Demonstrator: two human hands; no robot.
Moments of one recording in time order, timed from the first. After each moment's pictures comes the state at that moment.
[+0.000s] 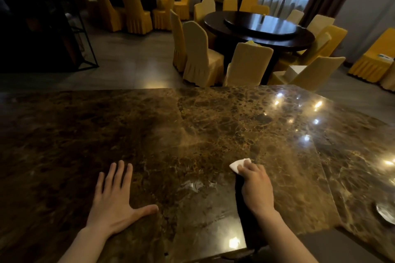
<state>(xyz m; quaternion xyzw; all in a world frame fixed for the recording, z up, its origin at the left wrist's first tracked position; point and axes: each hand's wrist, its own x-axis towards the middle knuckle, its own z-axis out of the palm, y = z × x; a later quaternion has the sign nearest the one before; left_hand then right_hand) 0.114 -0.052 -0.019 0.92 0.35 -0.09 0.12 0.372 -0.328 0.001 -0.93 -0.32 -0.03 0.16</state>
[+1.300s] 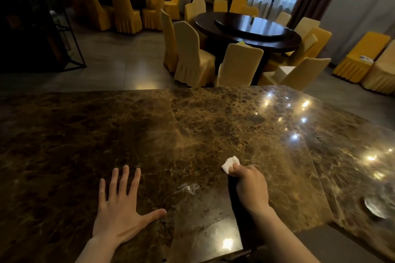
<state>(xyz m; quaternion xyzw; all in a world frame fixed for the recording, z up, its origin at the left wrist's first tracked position) 0.128 -0.072 -0.034 0.93 0.34 -0.06 0.11 0.366 -0.323 0.005 -0.93 -0.30 -0.04 0.21</state>
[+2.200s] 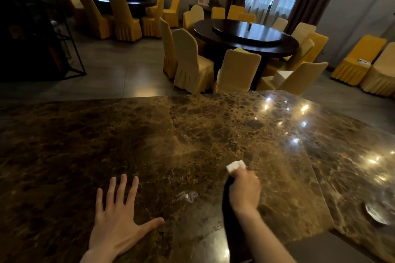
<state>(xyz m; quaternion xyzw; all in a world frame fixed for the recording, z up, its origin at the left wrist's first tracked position) 0.130 -0.072 -0.026 0.93 0.35 -0.07 0.12 0.366 -0.293 0.005 -0.96 -0.17 -0.05 0.20</state>
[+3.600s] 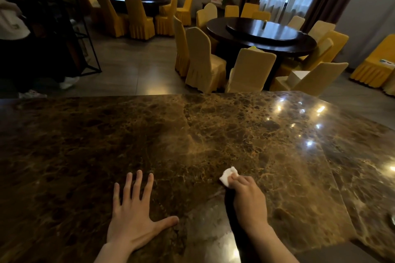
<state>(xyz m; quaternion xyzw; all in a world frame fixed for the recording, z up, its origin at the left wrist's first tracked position) 0.129 -0.070 -0.032 0.93 0.34 -0.08 0.11 0.330 -0.291 -0.005 -0.92 -0.34 -0.05 0.19</state>
